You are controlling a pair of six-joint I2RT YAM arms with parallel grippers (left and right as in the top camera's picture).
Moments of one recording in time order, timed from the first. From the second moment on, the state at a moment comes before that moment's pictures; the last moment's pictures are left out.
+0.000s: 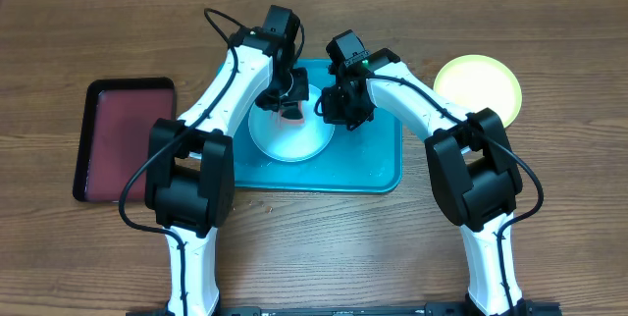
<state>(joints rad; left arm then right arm) -0.31 2.18 1.76 -0.97 0.12 -0.39 0.49 2.25 1.73 -0.83 -0.24 0.44</state>
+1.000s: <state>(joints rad) -0.31 2.18 1.65 -0.91 -0.10 -0.28 0.50 2.26 1.73 -0.82 -0.25 0.44</state>
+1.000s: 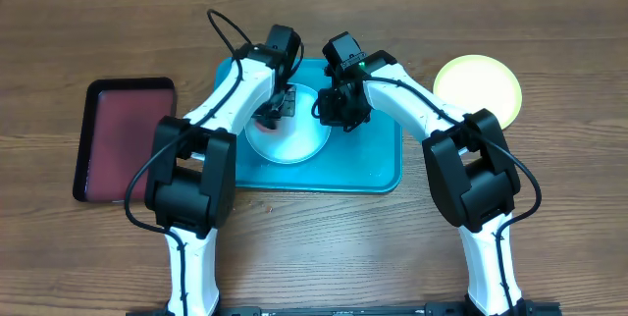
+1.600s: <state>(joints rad) -0.39 2.18 1.65 -1.05 0.10 -0.28 0.49 2.26 1.73 -0.83 -0.25 0.44</state>
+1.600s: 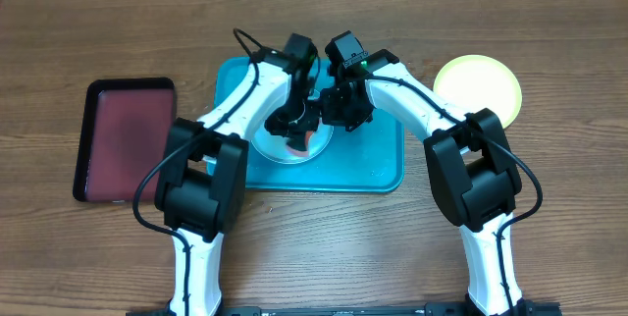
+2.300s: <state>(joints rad) -0.34 2.18 1.65 -0.80 -0.01 -0.31 0.49 2.26 1.73 -0.83 -0.24 0.44</state>
